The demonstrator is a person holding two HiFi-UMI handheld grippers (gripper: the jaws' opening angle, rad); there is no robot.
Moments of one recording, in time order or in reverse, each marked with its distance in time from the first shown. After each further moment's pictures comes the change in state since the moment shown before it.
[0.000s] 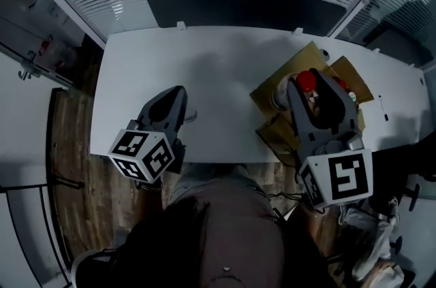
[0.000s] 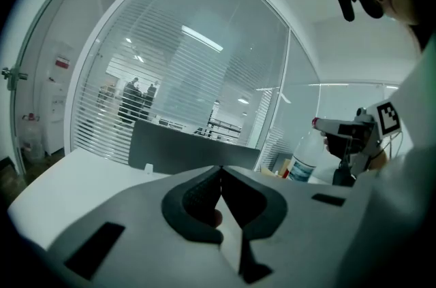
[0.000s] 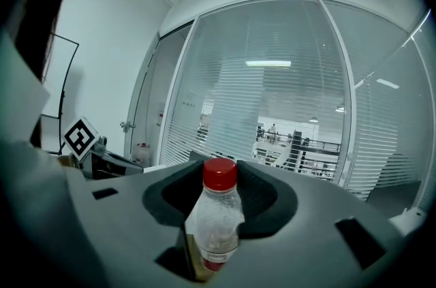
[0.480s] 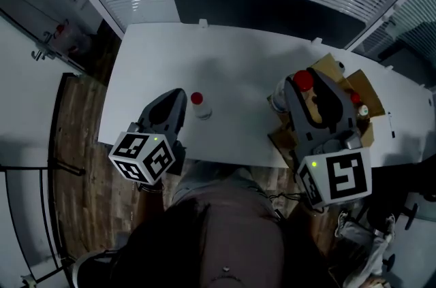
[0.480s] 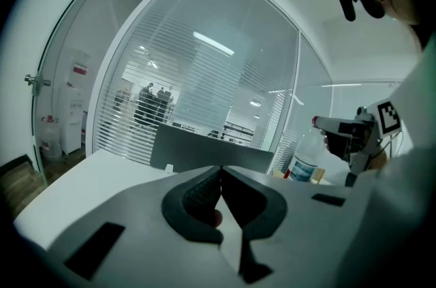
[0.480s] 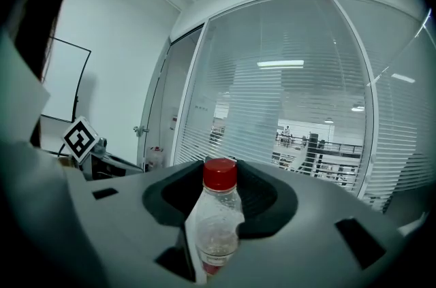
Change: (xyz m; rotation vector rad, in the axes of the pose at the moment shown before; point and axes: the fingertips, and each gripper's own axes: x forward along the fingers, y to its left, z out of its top) left arm -0.042 0.038 -0.001 -0.022 -0.033 0.117; right arm 0.026 0.045 0.013 -0.012 -0.044 0.120
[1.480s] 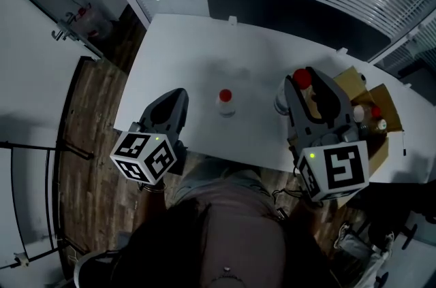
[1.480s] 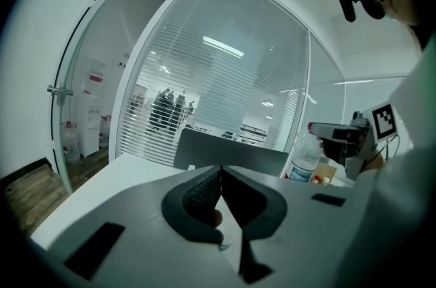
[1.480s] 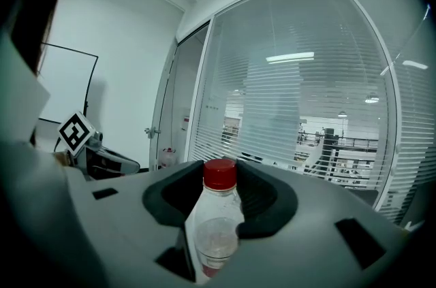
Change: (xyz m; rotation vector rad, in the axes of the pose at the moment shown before) left arm -0.044 0.050 0.003 -0.001 -0.012 0.112; right arm 0.043 0.049 -0.009 0.022 0.003 0.101
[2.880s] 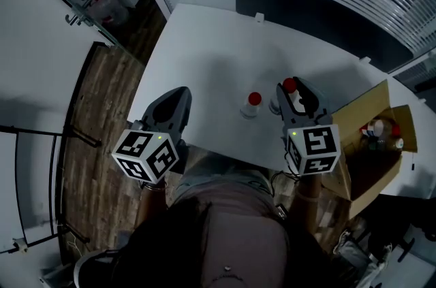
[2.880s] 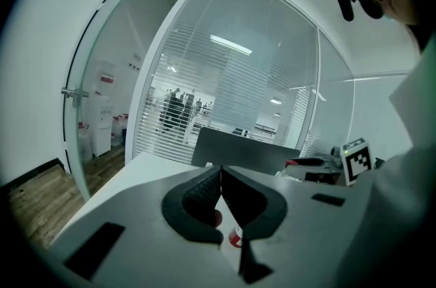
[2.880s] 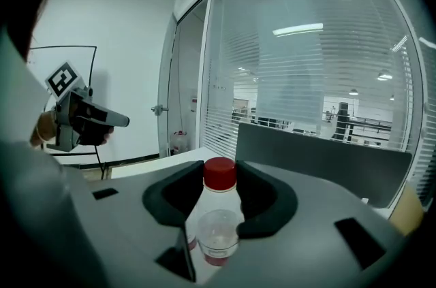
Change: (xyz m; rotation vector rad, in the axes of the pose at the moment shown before) left arm -0.018 0.069 -0.002 -0.008 0.020 0.072; right arm 0.097 0.056 -0.112 0.069 0.154 0.088
